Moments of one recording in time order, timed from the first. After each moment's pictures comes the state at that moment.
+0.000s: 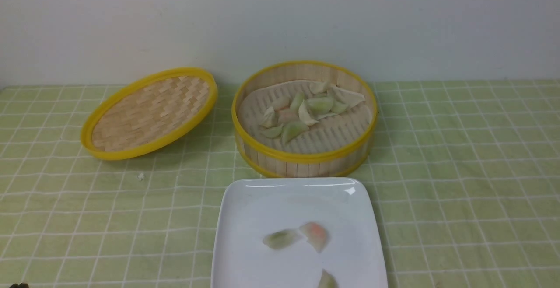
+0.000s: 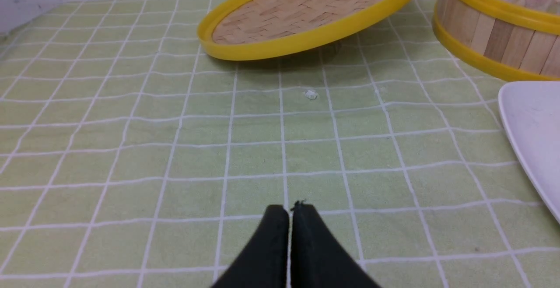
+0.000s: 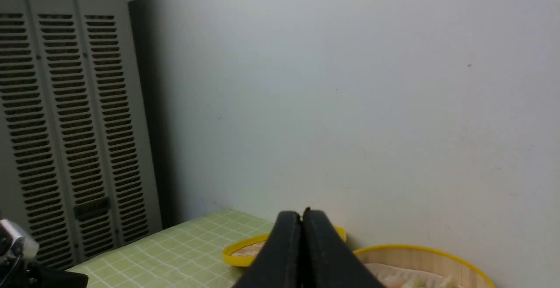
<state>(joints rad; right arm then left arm) 0.72 -0.02 -0.55 0.02 0.54 0.07 -0.01 -0.01 0.03 -0.01 0.38 -0.03</state>
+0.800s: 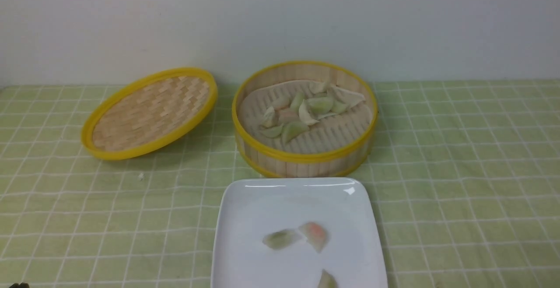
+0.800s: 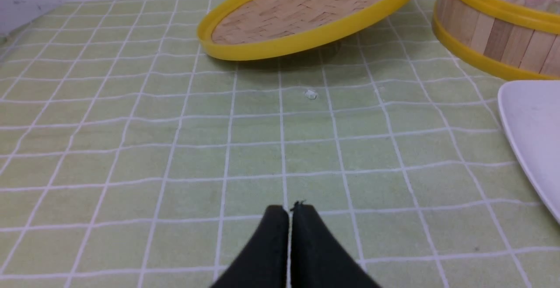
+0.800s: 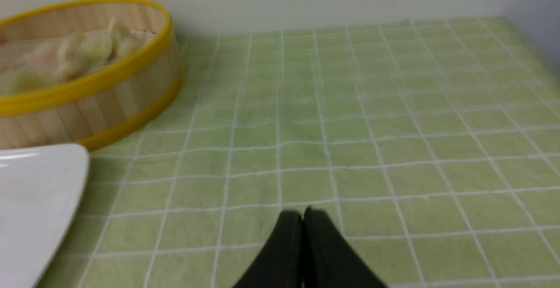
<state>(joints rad) -0.02 -0.02 0.02 0.07 0.42 0.04 -0.01 -0.01 0.03 -0.01 0.38 -0.02</state>
